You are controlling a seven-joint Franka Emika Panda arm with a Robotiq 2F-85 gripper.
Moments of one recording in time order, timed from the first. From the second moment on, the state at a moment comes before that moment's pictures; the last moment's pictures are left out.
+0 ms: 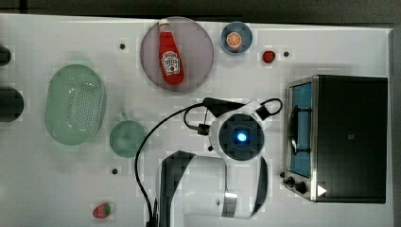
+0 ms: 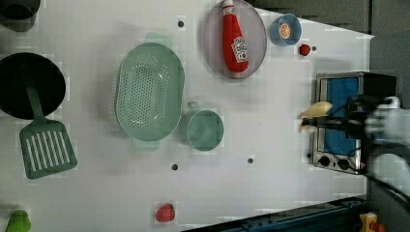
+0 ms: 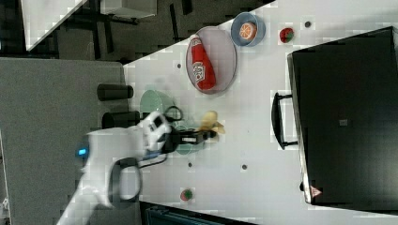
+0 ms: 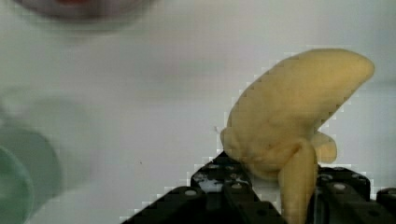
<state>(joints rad) -0.05 -0.11 -0.04 -2.39 -0.02 0.71 -0.70</state>
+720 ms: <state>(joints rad) -0.06 -0.35 0.09 -2.21 0.04 0.41 -0.61</state>
